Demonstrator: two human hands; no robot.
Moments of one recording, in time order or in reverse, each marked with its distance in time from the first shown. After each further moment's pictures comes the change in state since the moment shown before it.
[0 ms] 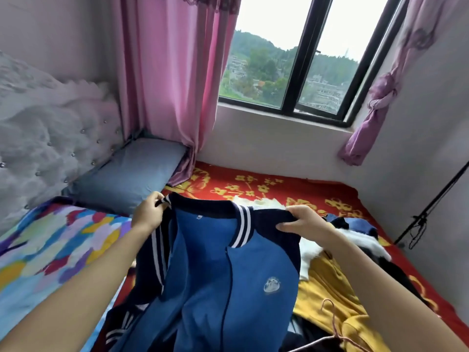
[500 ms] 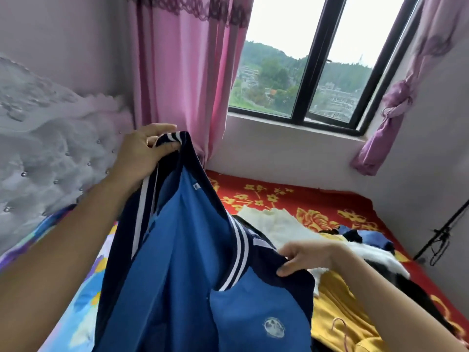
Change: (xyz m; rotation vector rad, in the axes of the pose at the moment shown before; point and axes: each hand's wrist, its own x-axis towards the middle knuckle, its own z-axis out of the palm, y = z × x) left_hand -0.023 0.143 -0.105 -0.448 0.093 0.450; right_hand -0.001 -0.014 0.000 -0.163 -0.725 0.037
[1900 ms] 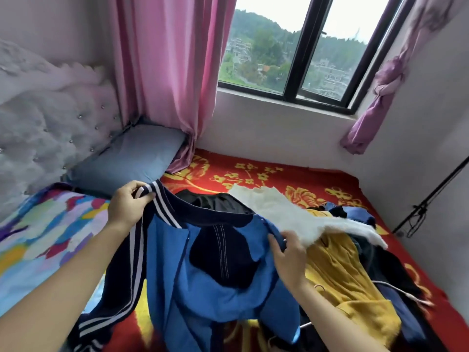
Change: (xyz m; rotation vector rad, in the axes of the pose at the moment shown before) left_hand -0.079 -0.141 0.009 0.303 0.074 -0.337; right_hand 0.047 0.072 0.100 0.077 1.342 -0.056
